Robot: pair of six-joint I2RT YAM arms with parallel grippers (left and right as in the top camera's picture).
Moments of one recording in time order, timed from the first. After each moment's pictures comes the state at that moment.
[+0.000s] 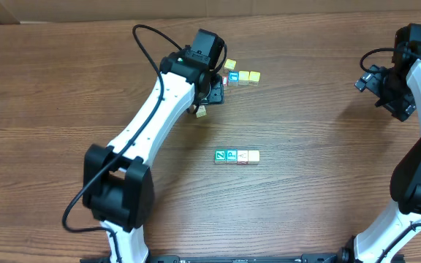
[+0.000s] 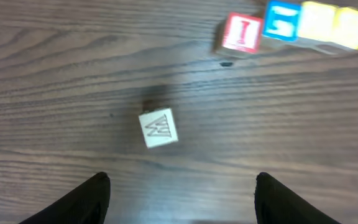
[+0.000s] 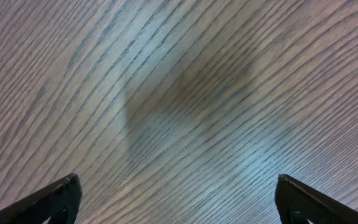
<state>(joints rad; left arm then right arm) -0.42 1.98 1.71 -0.97 -0.11 -0.49 -0.23 1.99 1.69 -1.12 0.09 0.54</state>
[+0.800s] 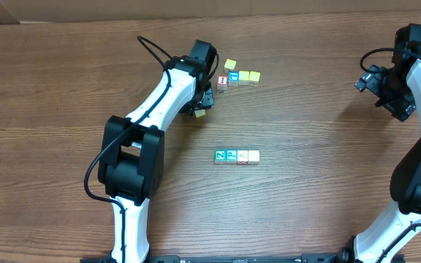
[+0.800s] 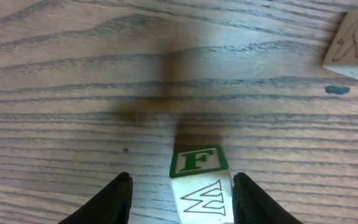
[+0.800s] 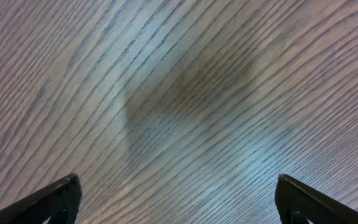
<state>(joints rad) -0.35 2.18 1.71 -0.91 -0.13 -0.53 -0.23 1.99 1.69 -1.12 0.09 0.54</state>
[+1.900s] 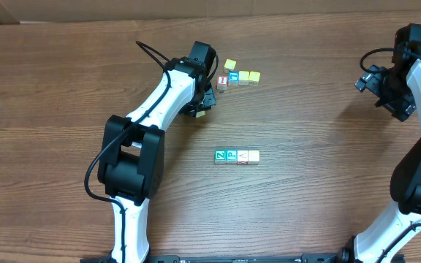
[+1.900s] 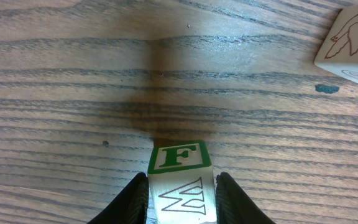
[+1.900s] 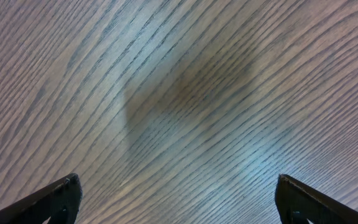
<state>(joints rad) -0.35 2.18 1.69 -0.89 -0.08 -0.60 -0.23 1.99 1.69 -1.12 0.09 0.54</state>
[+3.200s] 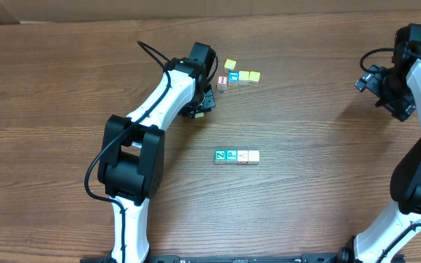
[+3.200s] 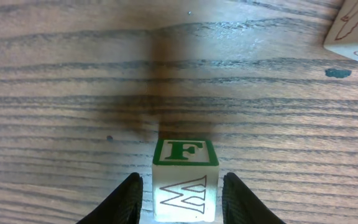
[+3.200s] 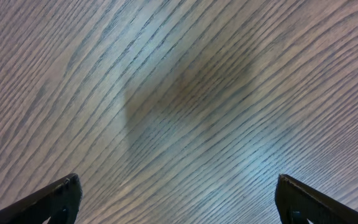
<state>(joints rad) -0.35 2.18 1.69 -0.91 -0.08 -0.55 -0.23 1.99 1.69 -1.12 0.09 0.54</state>
